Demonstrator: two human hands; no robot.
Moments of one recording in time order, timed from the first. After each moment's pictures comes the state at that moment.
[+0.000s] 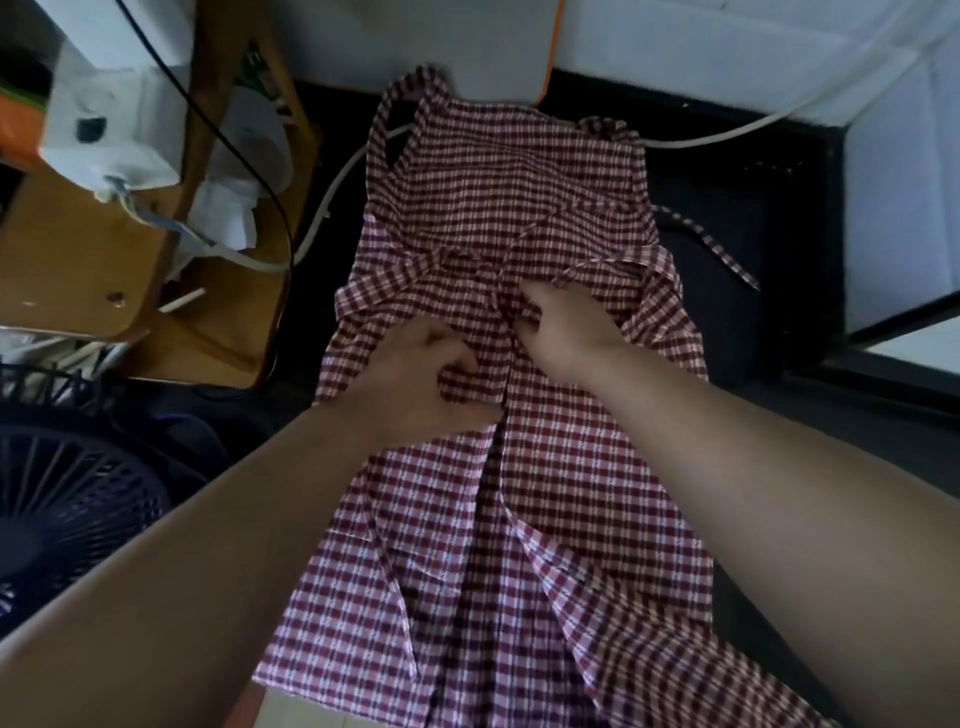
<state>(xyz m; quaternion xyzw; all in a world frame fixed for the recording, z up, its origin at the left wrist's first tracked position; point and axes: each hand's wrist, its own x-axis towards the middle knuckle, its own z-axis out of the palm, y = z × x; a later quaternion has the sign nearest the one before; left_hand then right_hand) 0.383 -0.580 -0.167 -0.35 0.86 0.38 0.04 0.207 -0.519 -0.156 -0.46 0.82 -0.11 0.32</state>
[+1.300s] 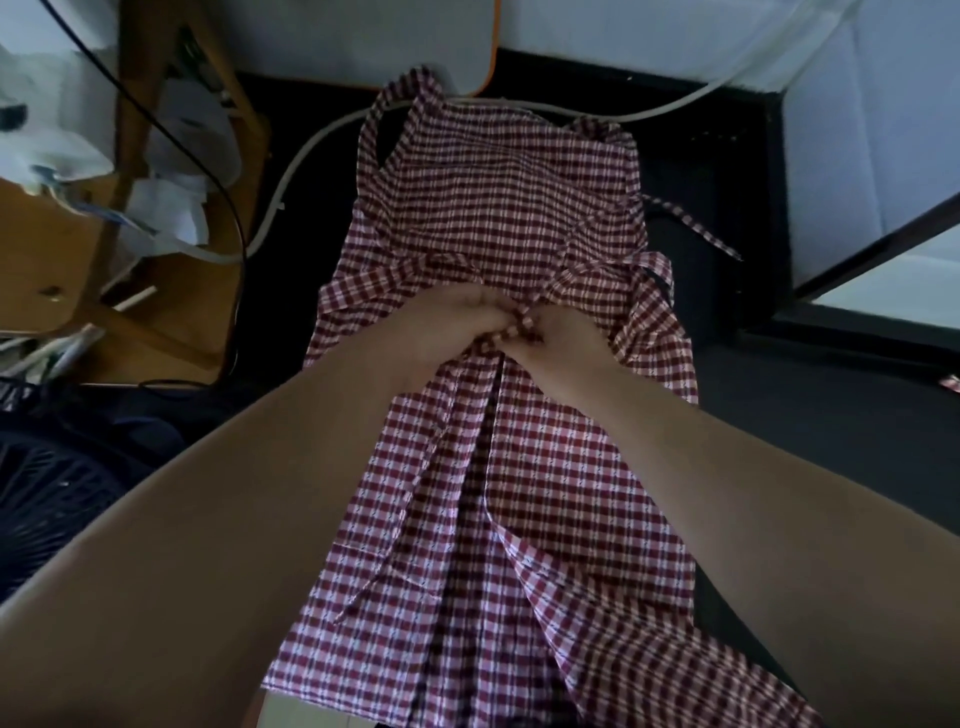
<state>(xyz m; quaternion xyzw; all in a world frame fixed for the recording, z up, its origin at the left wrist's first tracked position) 0.320 -0.569 -0.139 -0.39 0.64 0.66 0.06 0.216 -0.465 -0.158 -0.37 0.82 -0.24 0.36</state>
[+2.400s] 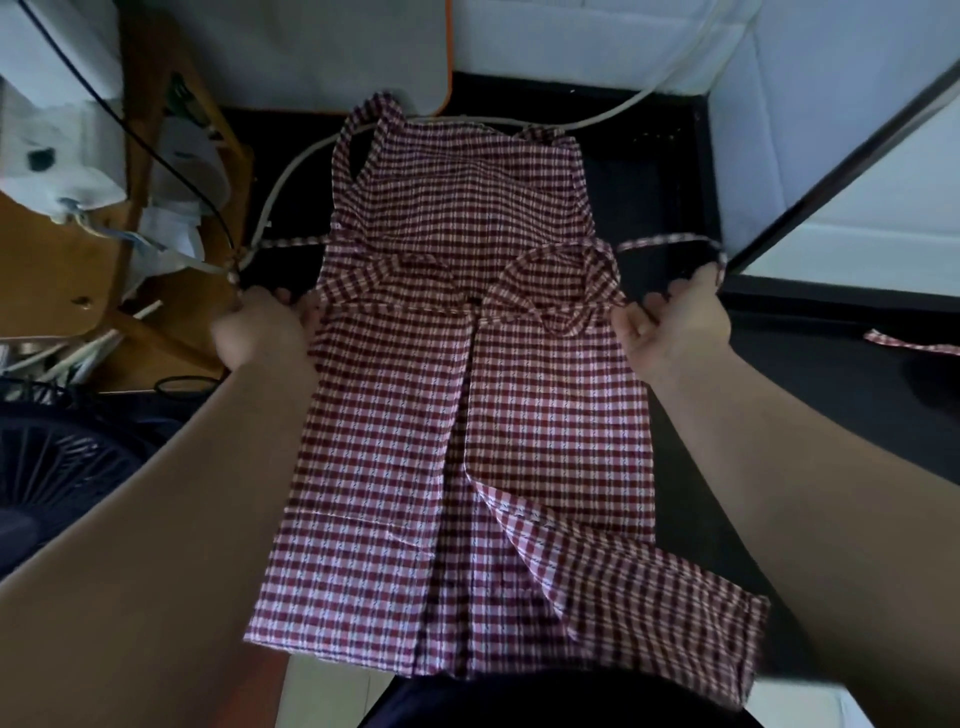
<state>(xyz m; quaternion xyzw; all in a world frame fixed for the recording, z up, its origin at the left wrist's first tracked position) 0.384 -0.602 -0.139 -0.73 0.42 0.48 -0.26 0.169 -0.408 -0.116 0.26 0.56 -0.73 0.30</state>
